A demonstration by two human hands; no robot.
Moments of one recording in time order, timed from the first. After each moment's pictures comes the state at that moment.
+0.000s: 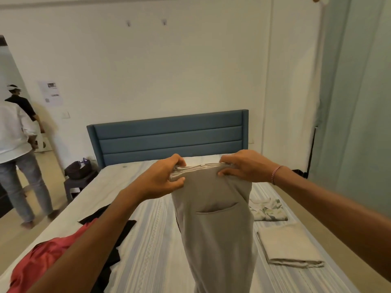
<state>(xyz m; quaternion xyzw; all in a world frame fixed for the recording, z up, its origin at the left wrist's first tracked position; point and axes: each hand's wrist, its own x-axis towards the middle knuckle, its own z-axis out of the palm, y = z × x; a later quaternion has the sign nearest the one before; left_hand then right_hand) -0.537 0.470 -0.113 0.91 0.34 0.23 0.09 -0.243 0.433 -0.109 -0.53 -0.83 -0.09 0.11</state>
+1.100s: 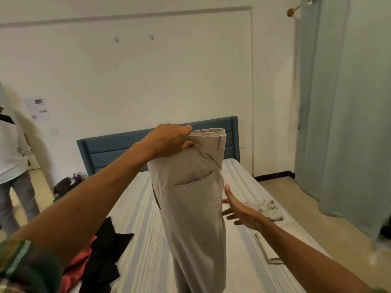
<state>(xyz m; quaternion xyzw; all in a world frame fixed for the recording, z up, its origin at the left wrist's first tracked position) -0.496 0.495 -0.003 0.91 0.26 0.13 -0.29 -0.285 0.421 -0.230 -0.69 -0.40 0.51 0.34</state>
